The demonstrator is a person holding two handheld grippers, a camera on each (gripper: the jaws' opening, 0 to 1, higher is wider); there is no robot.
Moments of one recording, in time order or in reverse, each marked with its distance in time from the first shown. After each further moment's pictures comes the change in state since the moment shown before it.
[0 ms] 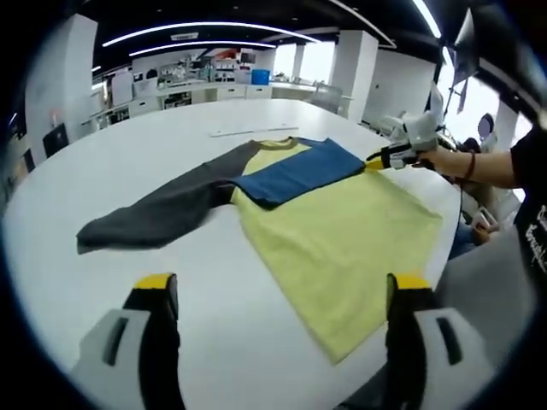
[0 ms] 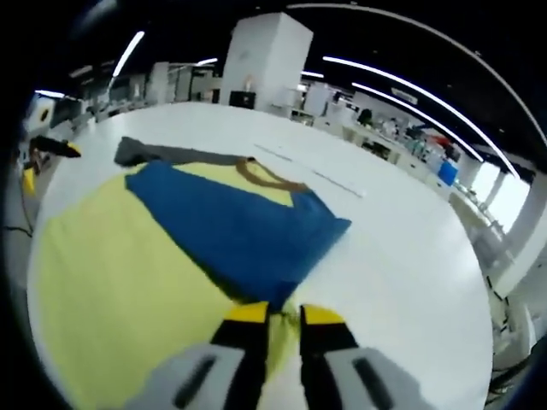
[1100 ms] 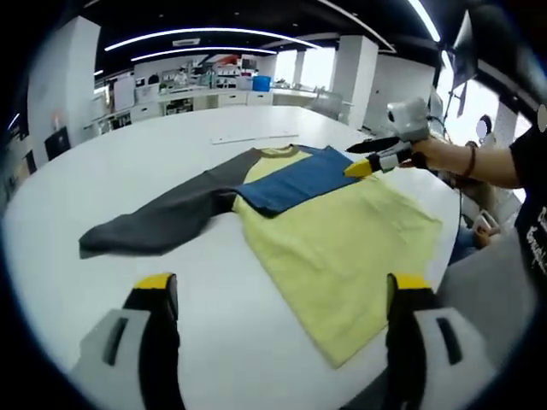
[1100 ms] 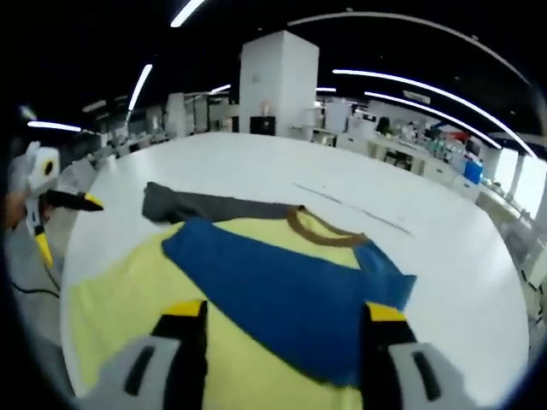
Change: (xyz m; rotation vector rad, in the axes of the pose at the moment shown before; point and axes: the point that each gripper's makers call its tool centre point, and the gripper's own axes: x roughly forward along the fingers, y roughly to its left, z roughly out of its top) left arm -0.001 -0.003 0.009 0.006 -0.038 0.005; right arm 0.011 0.053 0.072 0.139 -0.127 0.150
